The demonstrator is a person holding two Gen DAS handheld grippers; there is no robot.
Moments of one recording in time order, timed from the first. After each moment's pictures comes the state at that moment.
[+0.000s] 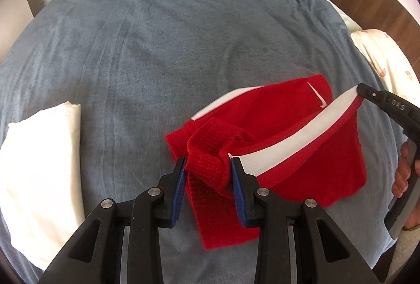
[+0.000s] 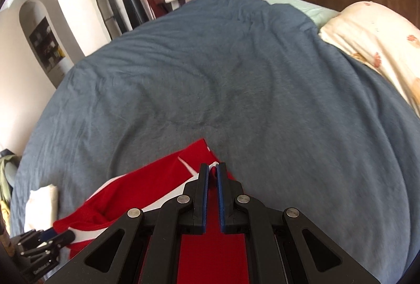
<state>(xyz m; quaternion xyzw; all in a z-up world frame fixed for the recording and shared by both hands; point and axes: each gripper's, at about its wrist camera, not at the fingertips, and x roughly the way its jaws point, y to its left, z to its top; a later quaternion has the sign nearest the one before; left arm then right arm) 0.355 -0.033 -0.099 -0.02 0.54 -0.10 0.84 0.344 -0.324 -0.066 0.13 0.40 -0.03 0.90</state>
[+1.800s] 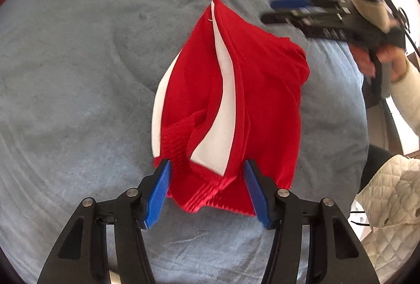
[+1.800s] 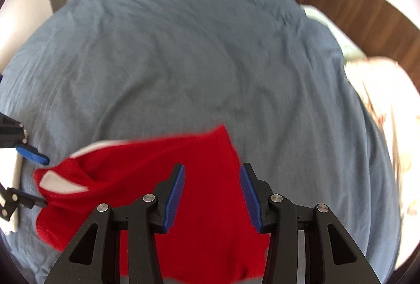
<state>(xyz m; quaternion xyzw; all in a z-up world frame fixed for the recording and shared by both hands) 0.424 -0.053 -0.114 0.20 0.57 -0.49 0.63 0.370 -0.255 -0.061 -0.05 0.50 -0.04 0.87</state>
